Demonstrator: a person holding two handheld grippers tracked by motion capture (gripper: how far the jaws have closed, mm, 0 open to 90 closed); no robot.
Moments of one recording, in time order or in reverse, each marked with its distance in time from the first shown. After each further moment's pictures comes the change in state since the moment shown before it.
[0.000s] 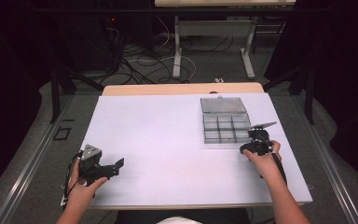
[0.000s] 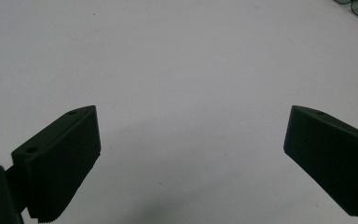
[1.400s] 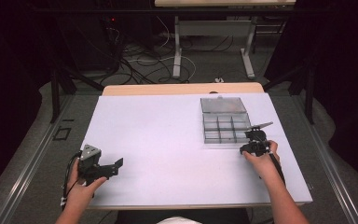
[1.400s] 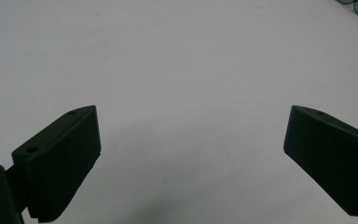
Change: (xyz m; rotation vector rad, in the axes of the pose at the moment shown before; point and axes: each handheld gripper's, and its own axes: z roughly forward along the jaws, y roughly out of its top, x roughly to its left) left arm 0.003 0.000 -0.001 -0.001 0.002 0.002; right arm 0.005 -0.001 0.003 -0.001 -0.005 -0.047
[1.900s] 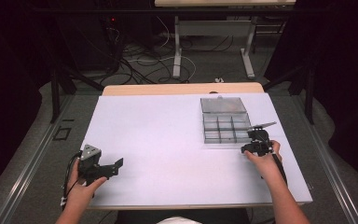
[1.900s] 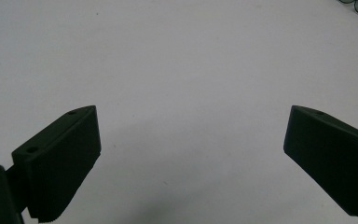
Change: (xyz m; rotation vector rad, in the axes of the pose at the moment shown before) left arm 0.000 0.000 0.000 0.002 0.001 0.002; right arm -0.004 -0.001 -0.008 -0.020 0.009 0.013
